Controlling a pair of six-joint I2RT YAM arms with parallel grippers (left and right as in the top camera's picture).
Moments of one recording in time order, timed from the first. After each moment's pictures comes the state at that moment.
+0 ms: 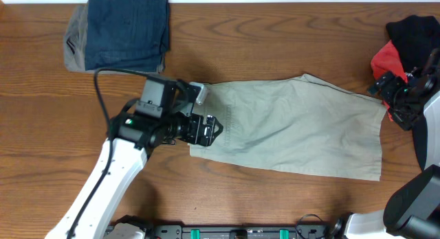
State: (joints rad) left arm -0.34 1.30 0.99 -0.77 0.51 -0.12; right arm -0.43 1.63 1.30 -0.93 -0.18 0.44
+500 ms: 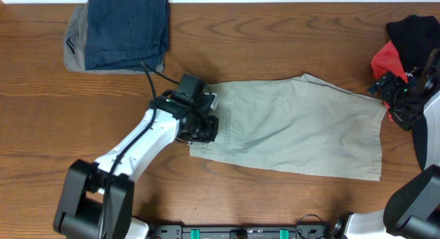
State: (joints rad) left arm -0.42 1.63 0.99 -0.70 0.39 -0.27; right arm -0.43 1.63 1.30 -0.93 -0.18 0.44
